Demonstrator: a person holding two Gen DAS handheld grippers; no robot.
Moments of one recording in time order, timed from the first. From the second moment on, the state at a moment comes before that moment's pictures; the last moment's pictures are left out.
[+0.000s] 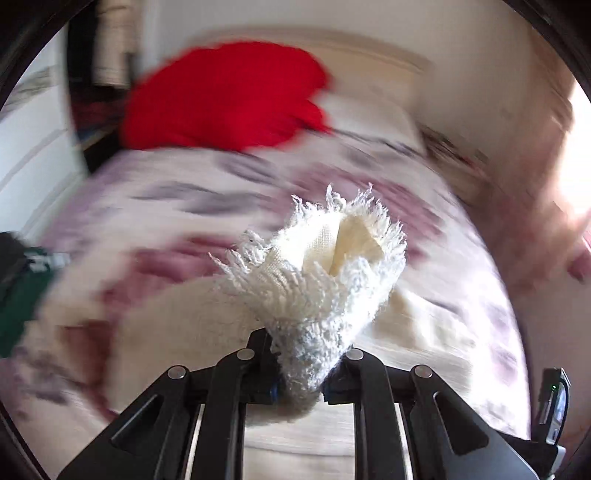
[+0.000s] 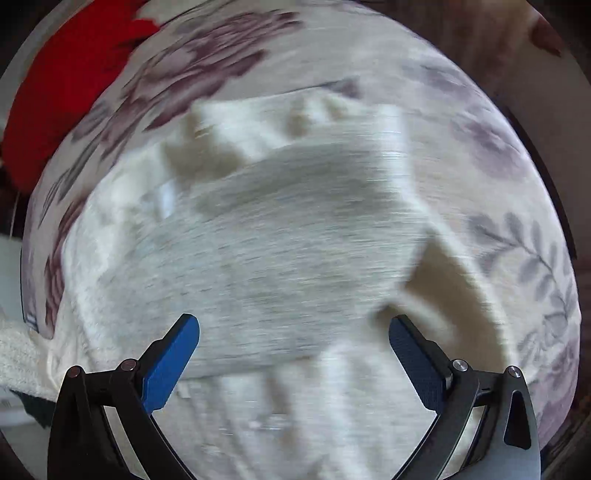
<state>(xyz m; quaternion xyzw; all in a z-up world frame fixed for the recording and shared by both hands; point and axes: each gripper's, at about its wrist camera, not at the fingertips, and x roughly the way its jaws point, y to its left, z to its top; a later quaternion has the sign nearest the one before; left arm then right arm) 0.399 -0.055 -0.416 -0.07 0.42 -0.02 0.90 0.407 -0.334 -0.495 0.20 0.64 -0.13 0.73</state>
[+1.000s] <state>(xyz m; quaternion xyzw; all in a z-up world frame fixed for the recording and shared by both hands) 0.353 0.041 -0.503 -0.06 0.56 0.19 0.80 0.469 -0.396 -0.493 0.32 0.64 0.10 0.69</state>
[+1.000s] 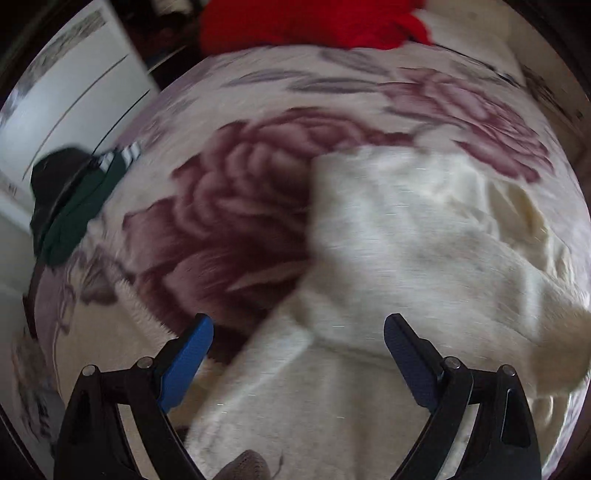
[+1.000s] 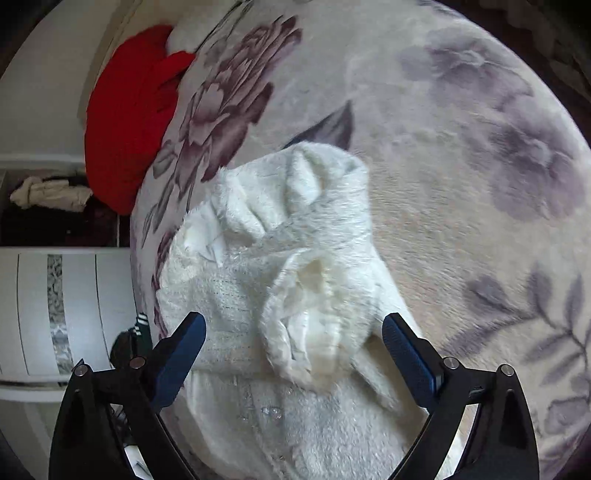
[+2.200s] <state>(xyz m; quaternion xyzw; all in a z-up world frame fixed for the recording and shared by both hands) 0.340 0.102 -0.582 -0.30 0.50 0.02 0.81 0.623 0.046 -0.551 0.03 0.71 0.29 0.64</state>
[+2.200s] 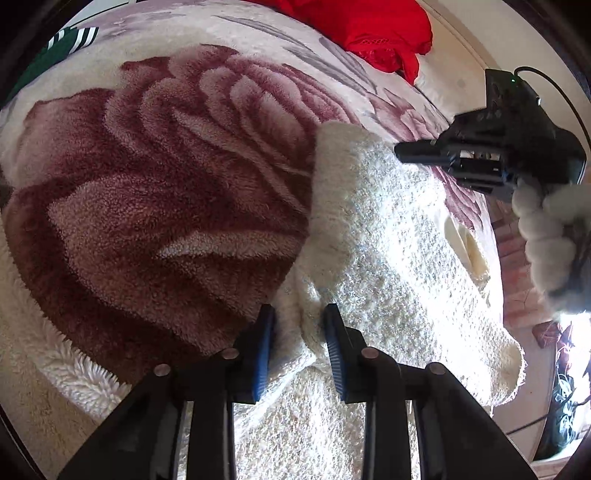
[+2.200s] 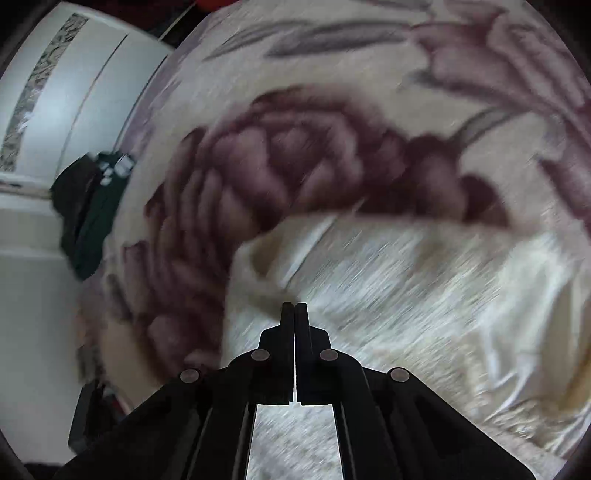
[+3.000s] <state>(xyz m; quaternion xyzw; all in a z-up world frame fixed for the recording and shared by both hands) 0.318 0.077 -0.493 -0.17 0.52 0.04 0.84 0.521 -0.151 -0.492 0.18 0.73 0.17 0.64</state>
